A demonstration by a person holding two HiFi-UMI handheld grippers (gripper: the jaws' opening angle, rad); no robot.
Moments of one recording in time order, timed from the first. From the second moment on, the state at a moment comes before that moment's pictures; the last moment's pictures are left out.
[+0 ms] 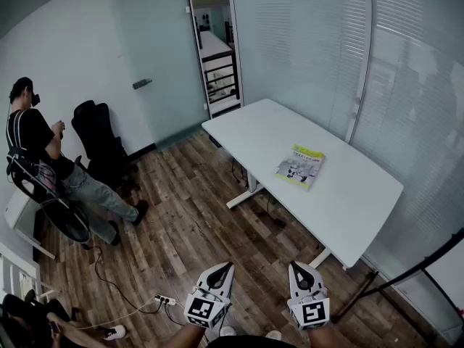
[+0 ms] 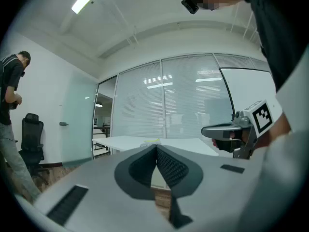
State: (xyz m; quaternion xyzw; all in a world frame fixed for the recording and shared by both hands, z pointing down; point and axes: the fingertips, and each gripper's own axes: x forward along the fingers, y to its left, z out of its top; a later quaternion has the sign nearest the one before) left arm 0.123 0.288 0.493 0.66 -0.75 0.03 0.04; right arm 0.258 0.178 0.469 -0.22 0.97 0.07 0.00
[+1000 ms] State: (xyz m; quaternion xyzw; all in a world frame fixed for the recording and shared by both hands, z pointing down) left arm 0.070 0.317 0.497 0.67 -0.74 0.03 0.02; right arm 0.204 0.206 0.489 -0.20 0.98 0.02 -0.03
